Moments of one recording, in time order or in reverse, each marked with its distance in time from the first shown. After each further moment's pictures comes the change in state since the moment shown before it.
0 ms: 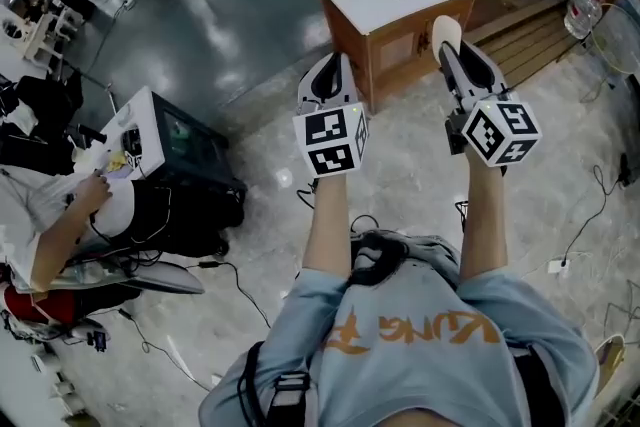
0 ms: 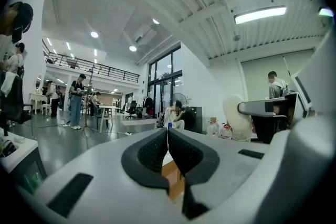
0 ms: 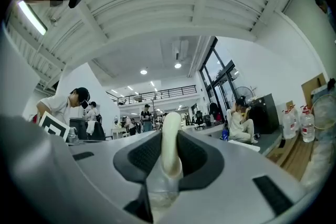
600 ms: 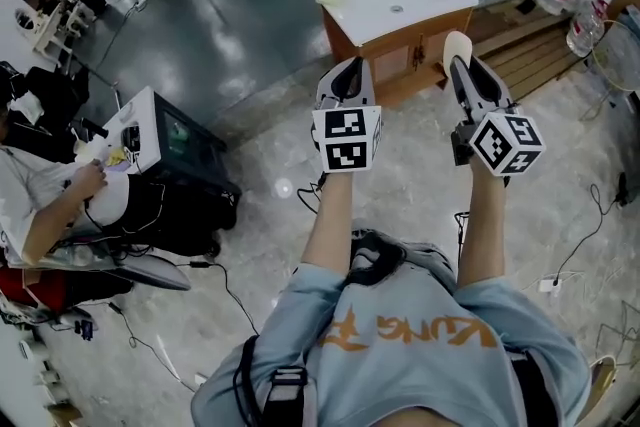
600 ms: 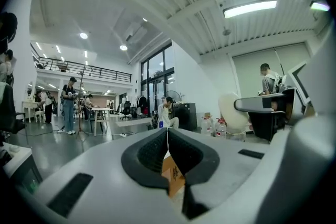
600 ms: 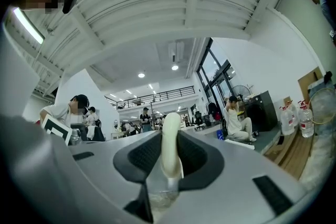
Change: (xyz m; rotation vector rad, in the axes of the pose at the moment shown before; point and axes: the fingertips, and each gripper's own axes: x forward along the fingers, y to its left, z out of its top) left arm 0.023 -0.082 0.003 0.075 0.019 -0.052; right arm -0.040 -0.062 0.012 0.048 -0.024 0.004
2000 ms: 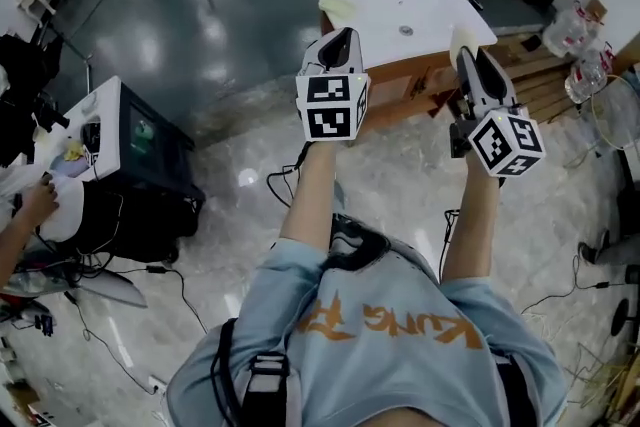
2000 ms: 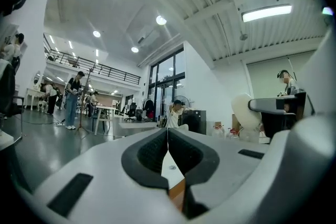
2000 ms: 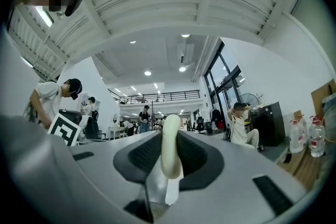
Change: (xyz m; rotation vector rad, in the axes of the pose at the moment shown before) left arm 0.159 0.130 -0.025 -0.100 -0.072 0.060; right arm 0.175 -0.042 -0.025 -0.129 -0.032 0.031
